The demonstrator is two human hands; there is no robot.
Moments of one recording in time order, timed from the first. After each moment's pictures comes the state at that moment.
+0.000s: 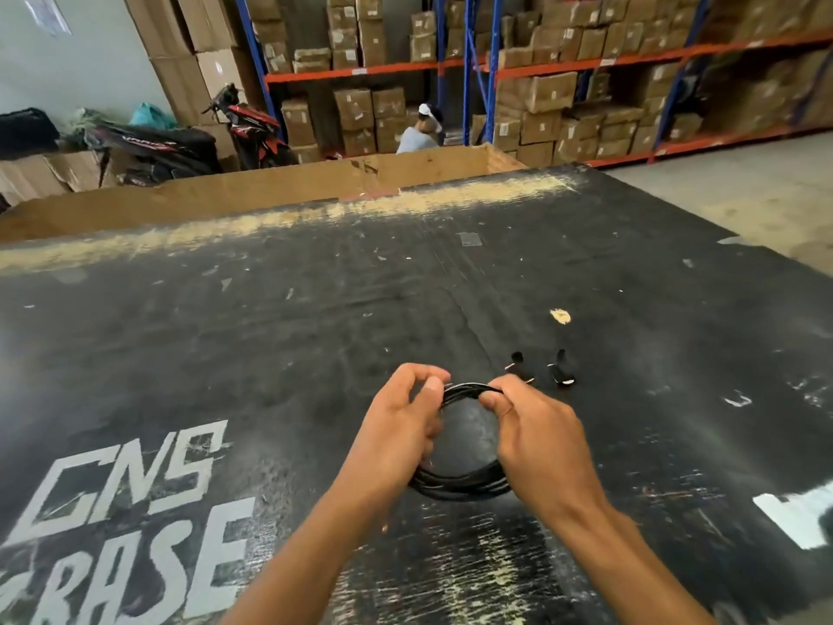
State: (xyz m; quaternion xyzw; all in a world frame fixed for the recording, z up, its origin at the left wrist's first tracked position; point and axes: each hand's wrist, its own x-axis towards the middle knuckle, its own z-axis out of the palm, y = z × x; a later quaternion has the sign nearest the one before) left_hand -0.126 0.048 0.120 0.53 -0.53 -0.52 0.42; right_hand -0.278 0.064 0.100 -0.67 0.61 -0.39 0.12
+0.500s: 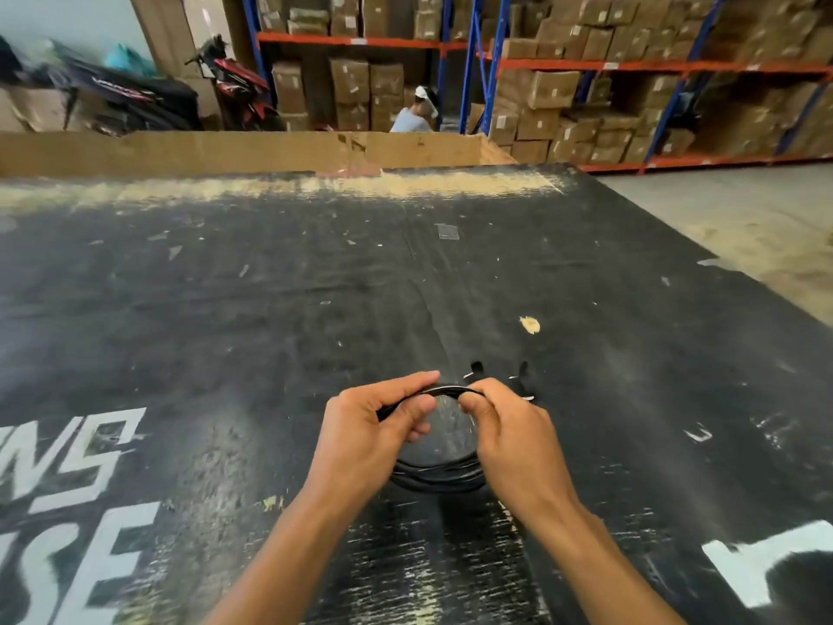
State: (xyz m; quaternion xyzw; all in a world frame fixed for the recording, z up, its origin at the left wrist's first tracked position) left_hand -0.164 0.017 0.084 0.52 -0.55 -0.44 0.49; right_hand -0.324 0.024 0.080 -0.67 0.61 -0.37 0.19
